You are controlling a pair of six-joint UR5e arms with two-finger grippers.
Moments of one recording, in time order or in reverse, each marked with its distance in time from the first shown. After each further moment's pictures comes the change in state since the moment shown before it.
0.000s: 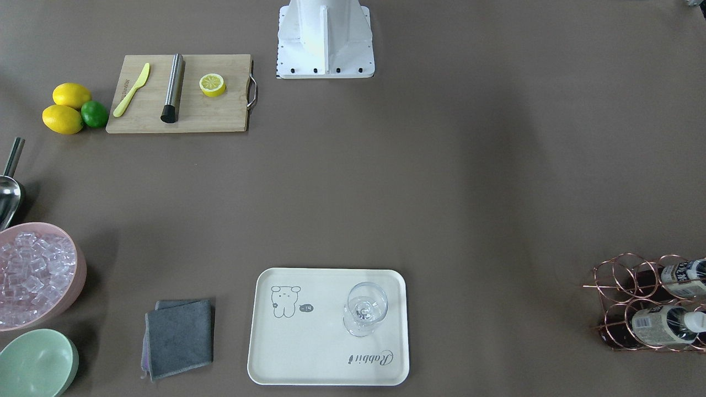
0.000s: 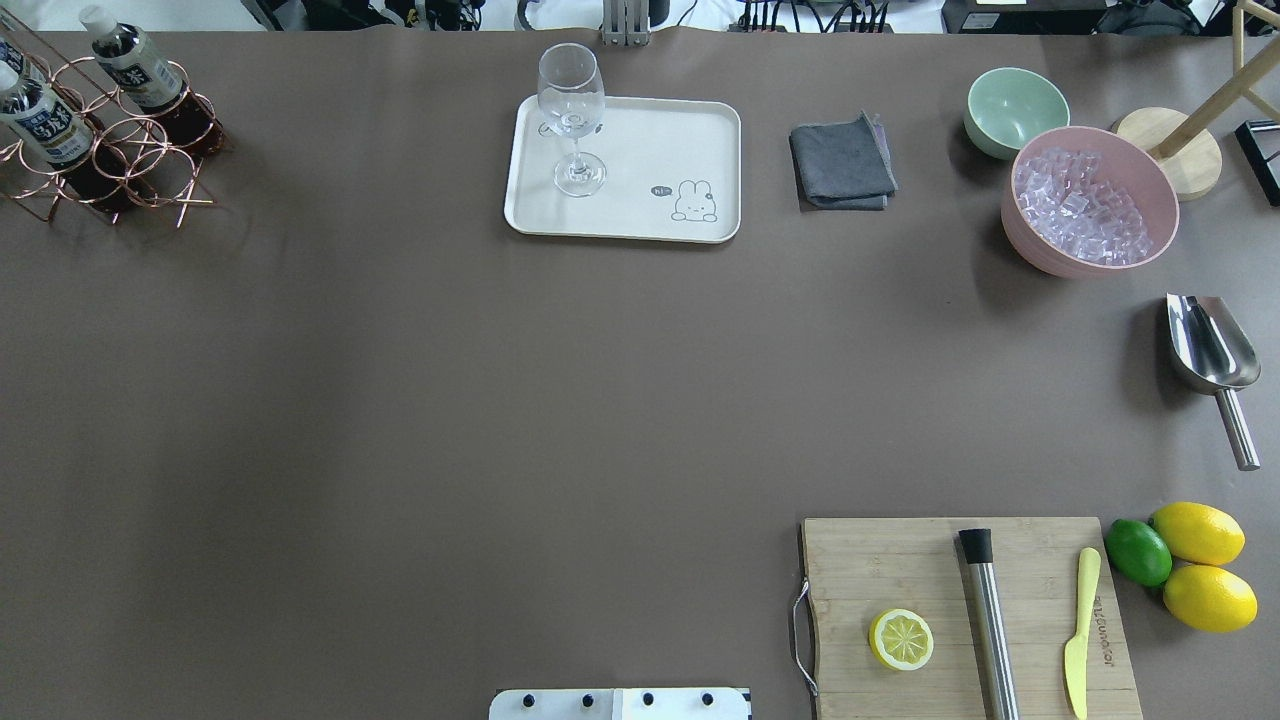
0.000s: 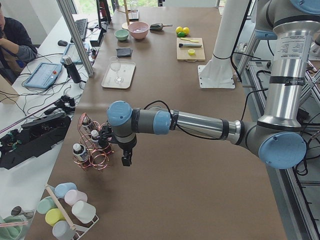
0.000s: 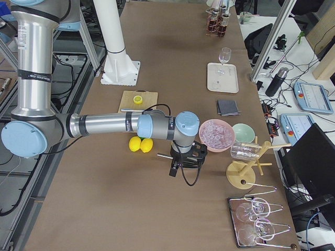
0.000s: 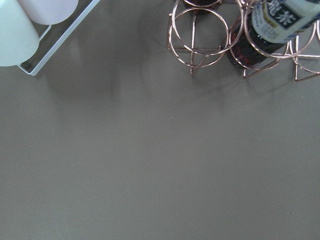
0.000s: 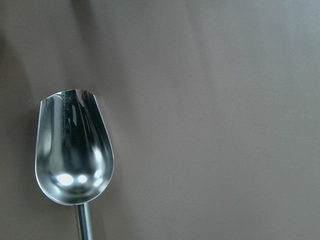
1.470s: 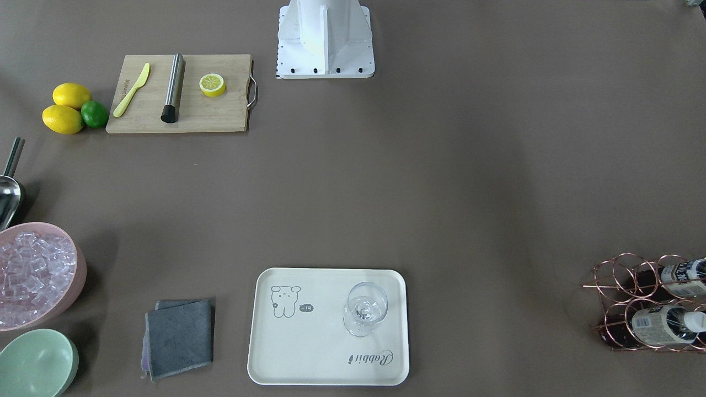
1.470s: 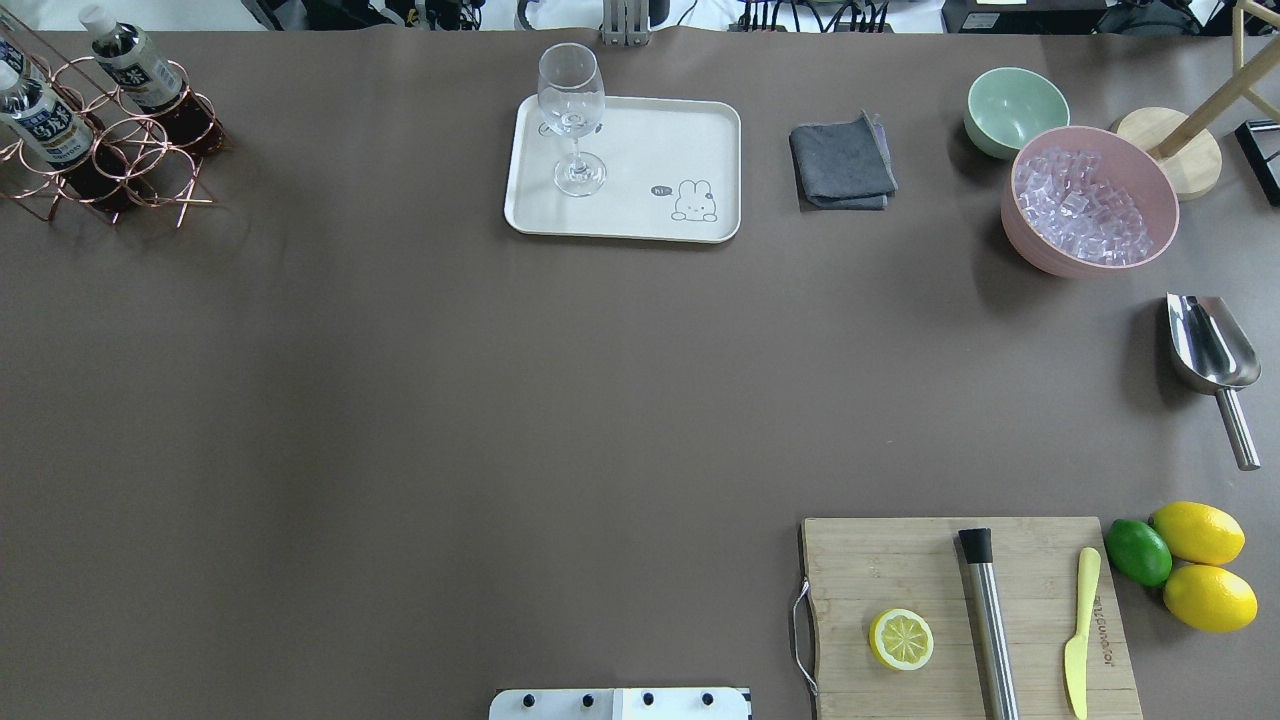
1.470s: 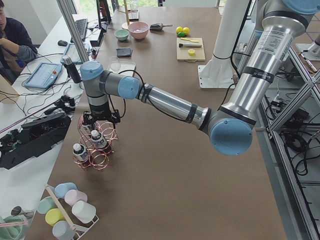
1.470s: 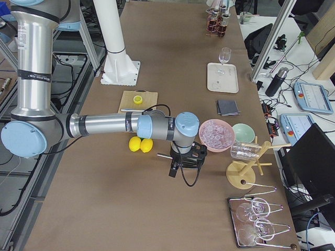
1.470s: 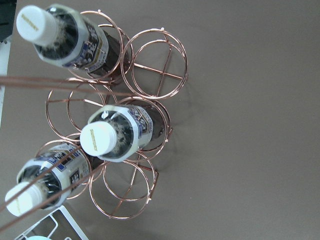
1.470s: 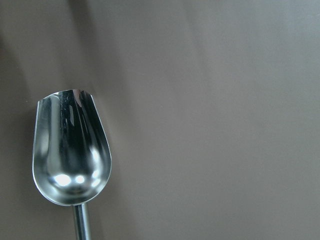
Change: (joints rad) left arm 0.101 -0.319 0.089 0.079 0.156 1.198; right arm 0.002 -0.001 -0.002 0.000 -0.002 0.000
